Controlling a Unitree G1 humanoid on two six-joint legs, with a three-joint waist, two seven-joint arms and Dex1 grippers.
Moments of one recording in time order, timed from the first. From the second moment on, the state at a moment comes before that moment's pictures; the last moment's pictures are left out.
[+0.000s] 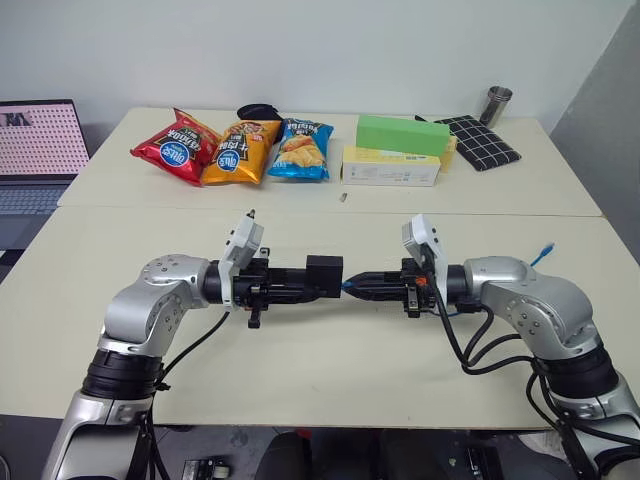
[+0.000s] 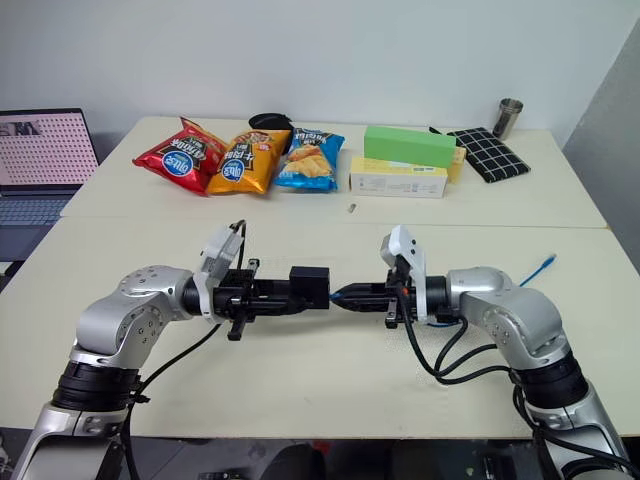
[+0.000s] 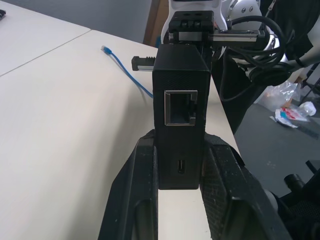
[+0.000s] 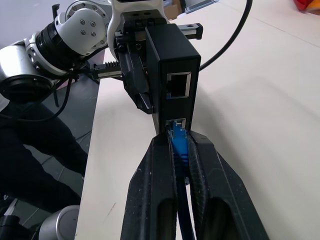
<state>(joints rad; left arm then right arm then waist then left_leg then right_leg) -0.46 0.65 -0.03 -0.04 -0.61 0.56 -1.36 -0.54 -0.55 0.19 -0.30 0.68 0.84 0.93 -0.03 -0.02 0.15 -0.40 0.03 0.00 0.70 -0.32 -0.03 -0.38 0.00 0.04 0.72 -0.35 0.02</state>
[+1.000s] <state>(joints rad) -0.45 0.62 0.03 0.01 -0.58 0.56 -1.15 -0.56 -0.53 0.08 0.32 0.13 0.32 0.44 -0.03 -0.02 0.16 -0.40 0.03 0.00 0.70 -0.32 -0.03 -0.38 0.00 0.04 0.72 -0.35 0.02</state>
